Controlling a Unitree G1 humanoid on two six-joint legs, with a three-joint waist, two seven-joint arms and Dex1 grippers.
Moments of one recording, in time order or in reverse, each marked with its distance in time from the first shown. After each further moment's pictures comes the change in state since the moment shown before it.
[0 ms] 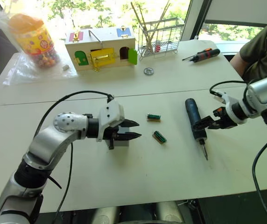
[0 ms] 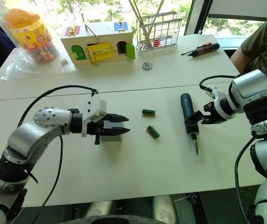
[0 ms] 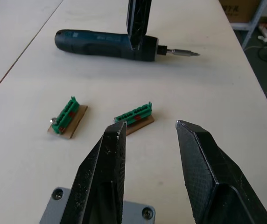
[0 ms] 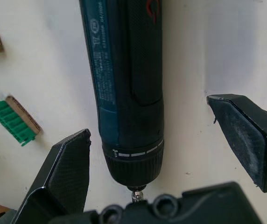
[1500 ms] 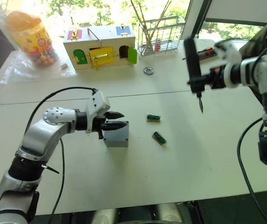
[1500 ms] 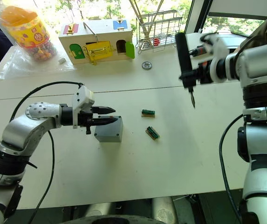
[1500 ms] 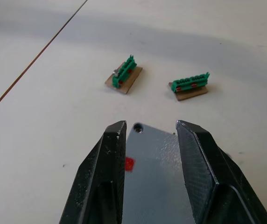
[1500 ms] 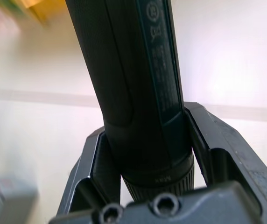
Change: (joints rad) left arm -0.032 0.045 0.076 0.235 0.026 -0.027 -0.044; right arm -0.067 0.216 -0.652 -0.134 -0.110 -0.426 -0.254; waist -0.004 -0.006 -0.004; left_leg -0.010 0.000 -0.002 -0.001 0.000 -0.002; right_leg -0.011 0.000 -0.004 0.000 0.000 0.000
